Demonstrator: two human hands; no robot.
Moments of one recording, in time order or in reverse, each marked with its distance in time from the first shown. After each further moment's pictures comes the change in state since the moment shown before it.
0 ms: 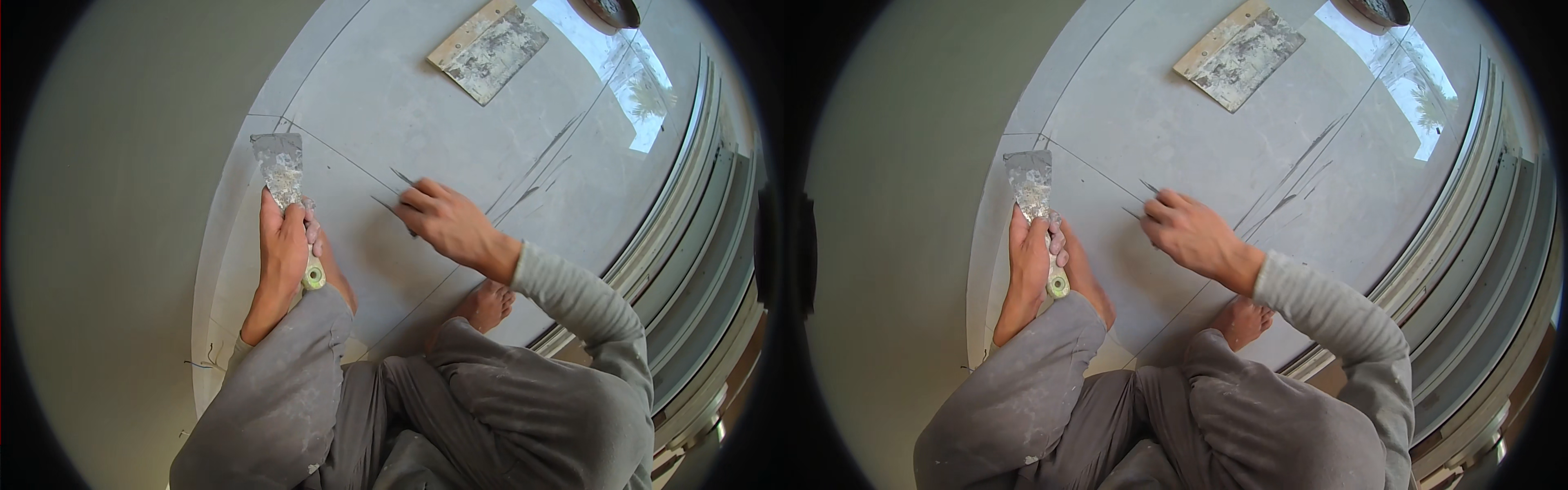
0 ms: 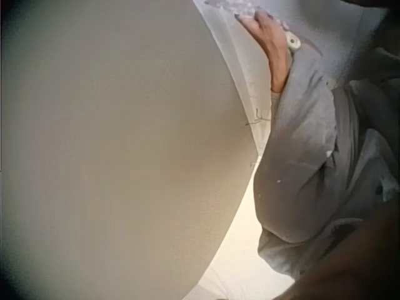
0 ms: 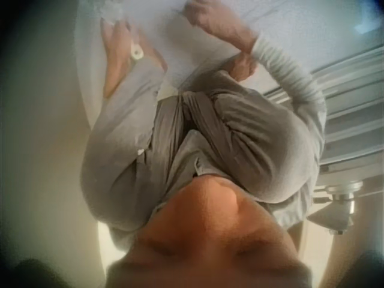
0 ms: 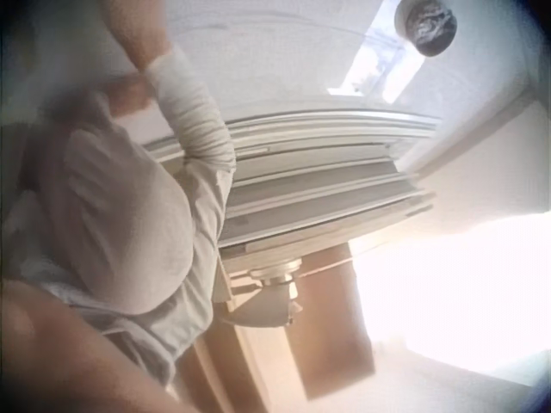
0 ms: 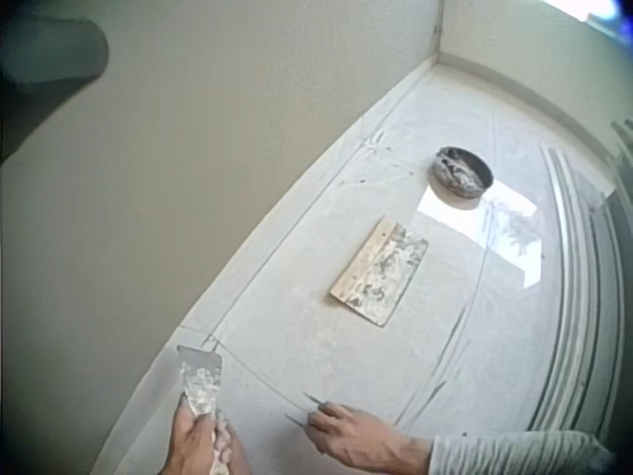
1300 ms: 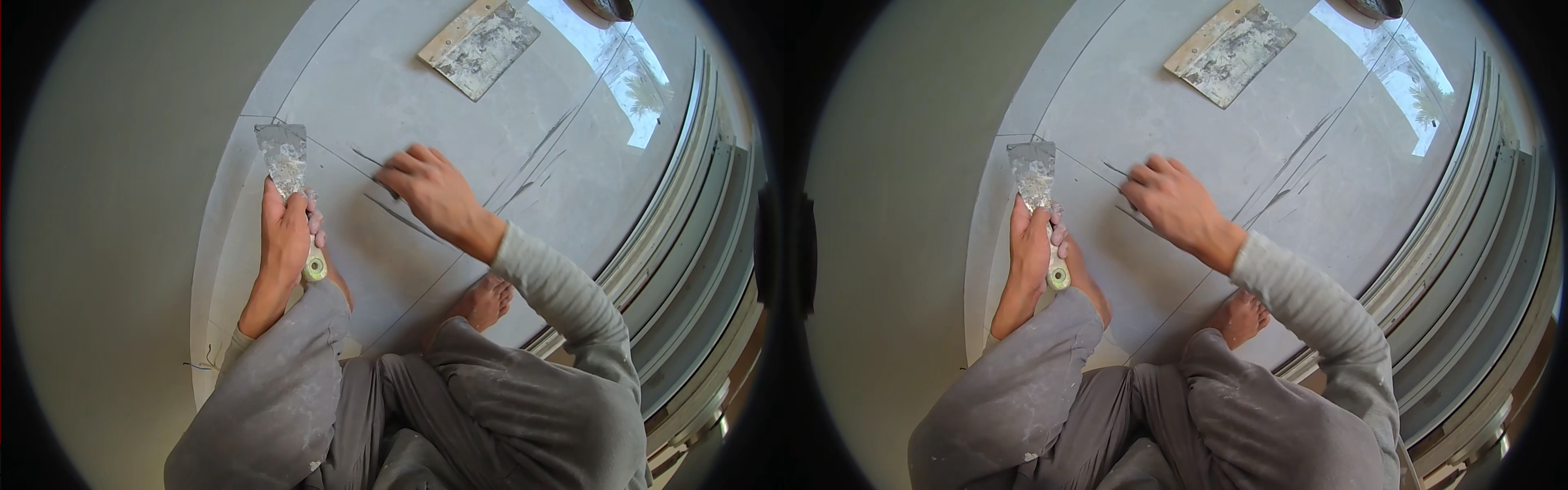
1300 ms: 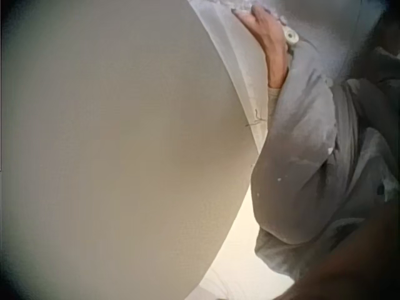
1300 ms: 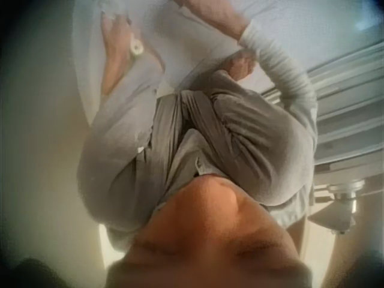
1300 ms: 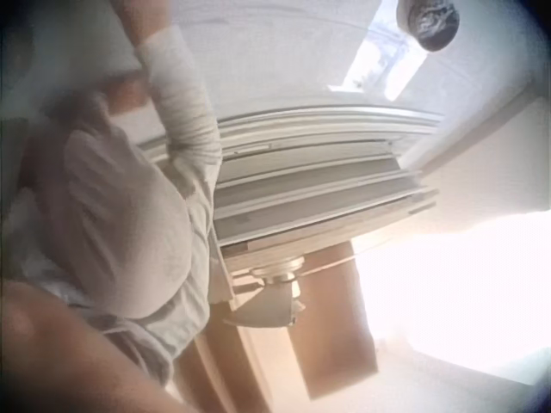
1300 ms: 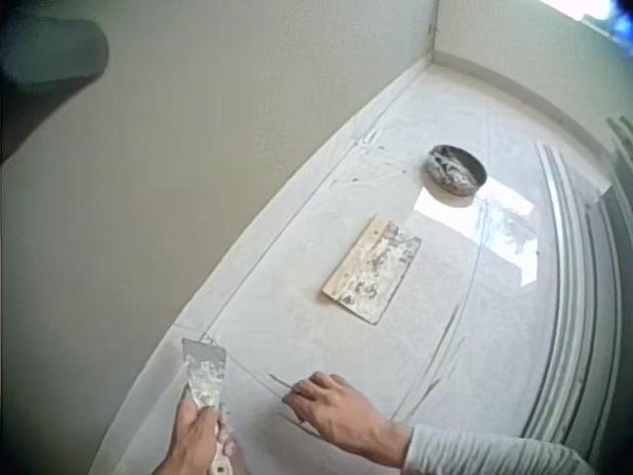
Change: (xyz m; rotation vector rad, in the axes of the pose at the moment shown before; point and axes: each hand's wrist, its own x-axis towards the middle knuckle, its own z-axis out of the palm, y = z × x) left_hand -0.019 -0.001 0.039 0.032 -0.042 -0.008; right_hand -0.008 0.010 -0.008 0.008 0.137 0.157
